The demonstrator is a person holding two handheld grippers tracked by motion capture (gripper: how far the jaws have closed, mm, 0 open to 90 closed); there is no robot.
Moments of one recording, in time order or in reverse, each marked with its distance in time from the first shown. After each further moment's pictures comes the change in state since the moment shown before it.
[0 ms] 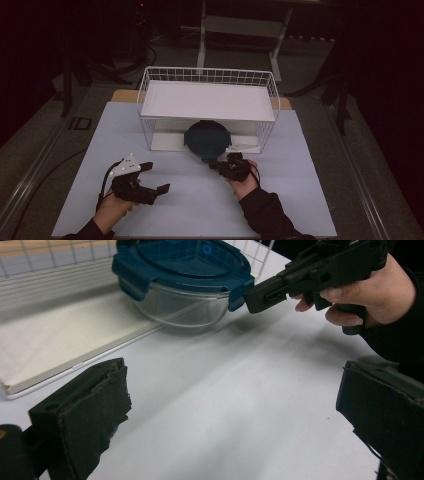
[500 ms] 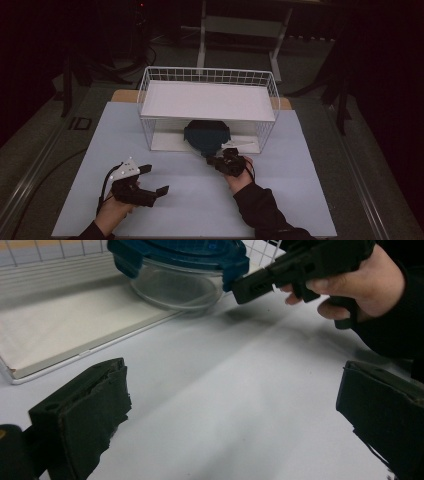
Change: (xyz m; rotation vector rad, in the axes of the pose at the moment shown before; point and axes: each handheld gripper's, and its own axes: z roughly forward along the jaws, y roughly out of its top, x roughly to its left) left arm -0.001 -0.011 0.004 0.006 0.013 0.015; right arm -0.008 0.006 0.021 0.001 -0.038 0.013
